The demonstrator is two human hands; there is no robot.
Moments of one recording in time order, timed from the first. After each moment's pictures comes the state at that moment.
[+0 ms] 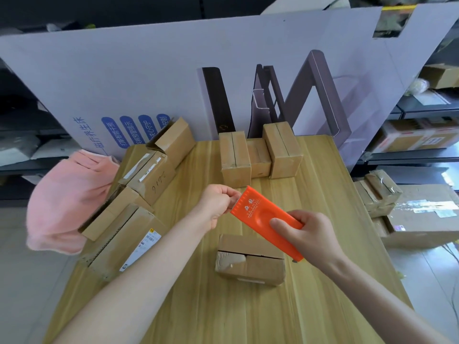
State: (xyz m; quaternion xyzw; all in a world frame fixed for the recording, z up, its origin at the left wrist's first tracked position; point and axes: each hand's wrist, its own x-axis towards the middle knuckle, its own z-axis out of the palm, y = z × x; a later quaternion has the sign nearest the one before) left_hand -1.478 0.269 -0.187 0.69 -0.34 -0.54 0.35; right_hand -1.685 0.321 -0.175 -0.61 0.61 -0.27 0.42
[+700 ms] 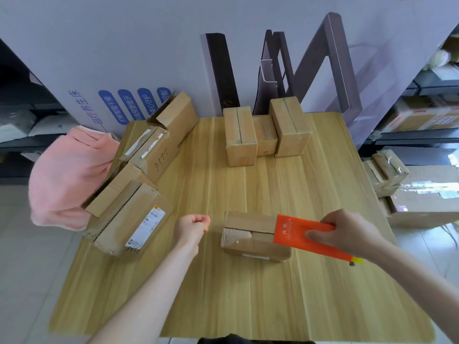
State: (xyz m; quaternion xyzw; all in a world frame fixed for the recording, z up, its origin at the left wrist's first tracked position) left_hand -1.421 0.349 -0.312 0.80 -0.19 -0.44 0.37; right_hand -1.737 0.314 -0.210 -0.67 0.68 0.07 0.29
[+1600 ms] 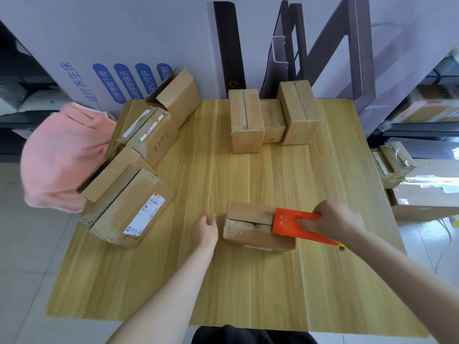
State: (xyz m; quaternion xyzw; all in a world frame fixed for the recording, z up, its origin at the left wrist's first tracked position) left_hand -1.449 0.356 -0.367 0.86 -0.22 -0.40 0.25; right_hand -1.707 0.288 -0.254 -0.67 0.69 0.15 0.23
